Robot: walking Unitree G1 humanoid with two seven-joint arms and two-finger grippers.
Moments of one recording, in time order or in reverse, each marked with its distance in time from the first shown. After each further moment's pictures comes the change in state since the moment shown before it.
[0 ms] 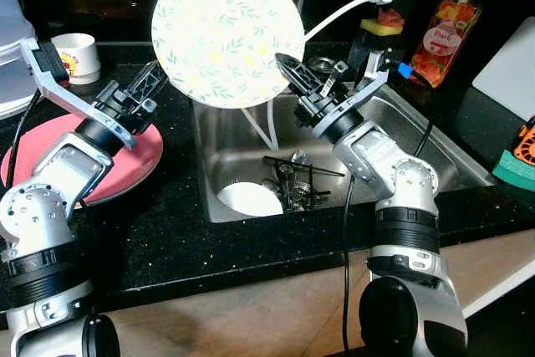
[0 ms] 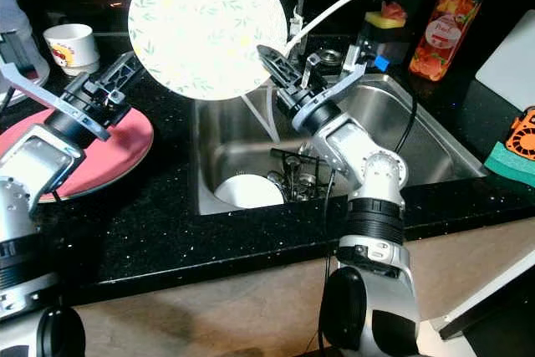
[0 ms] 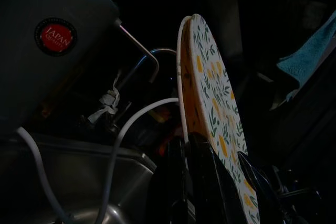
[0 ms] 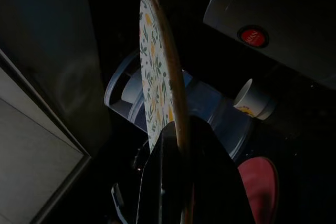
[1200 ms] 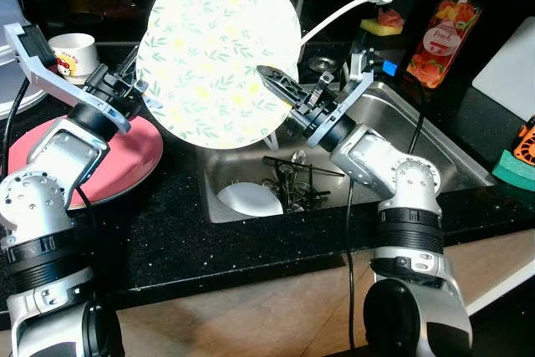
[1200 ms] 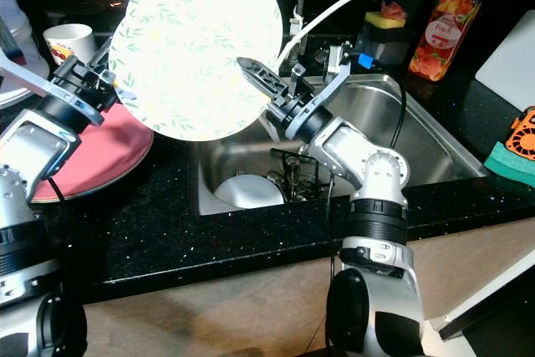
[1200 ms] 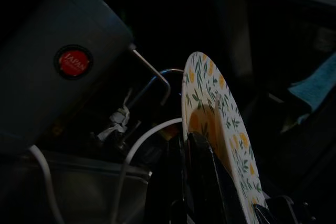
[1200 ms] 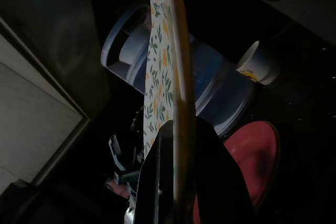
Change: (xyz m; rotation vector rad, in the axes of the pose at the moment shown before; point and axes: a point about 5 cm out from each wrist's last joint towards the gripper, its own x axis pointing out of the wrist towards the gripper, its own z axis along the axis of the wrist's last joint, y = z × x) left arm 0.009 0.005 0.016 -0.002 -0.094 0.074; right arm -0.002 -0.001 0.003 -0.072 -0.004 -0.019
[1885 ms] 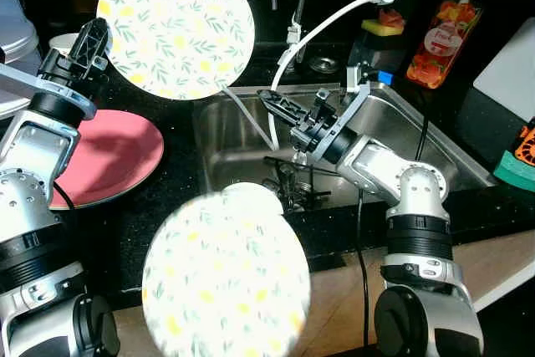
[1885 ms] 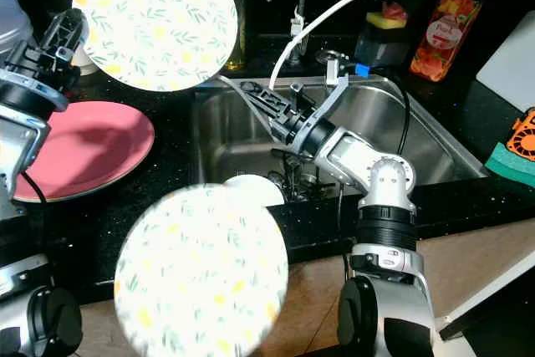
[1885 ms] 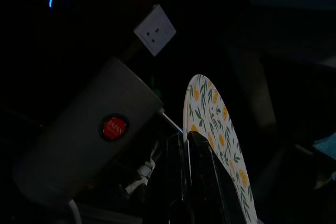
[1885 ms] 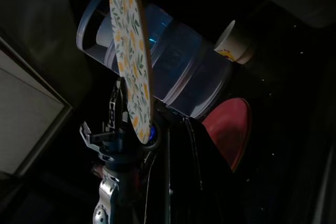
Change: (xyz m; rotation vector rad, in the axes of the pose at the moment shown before) left arm -0.008 0.005 0.034 0.063 -0.202 0.062; right arm -0.014 -0.012 0.000 -0.028 0.034 -0.066
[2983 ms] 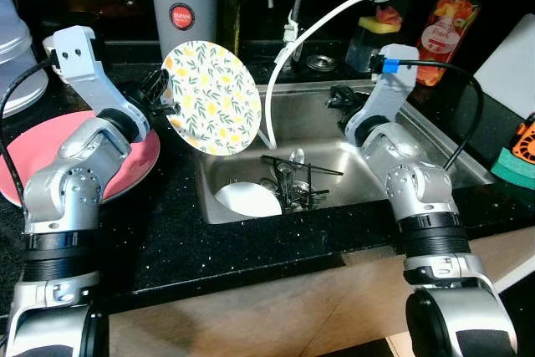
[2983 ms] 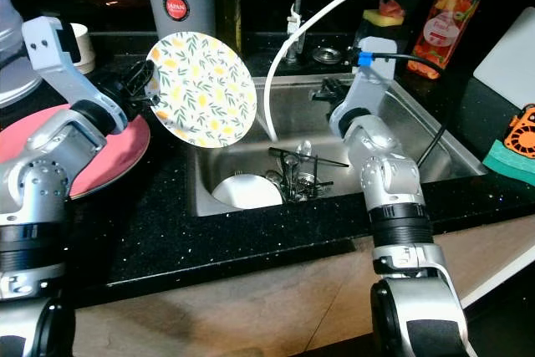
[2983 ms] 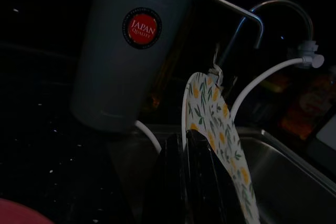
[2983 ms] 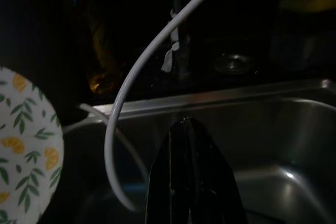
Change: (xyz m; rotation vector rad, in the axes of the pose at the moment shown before) left arm 0.009 0.003 -0.067 0.418 0.340 0.144; right arm -0.026 -0.025 0.060 -1.017 -0.315 -0.701
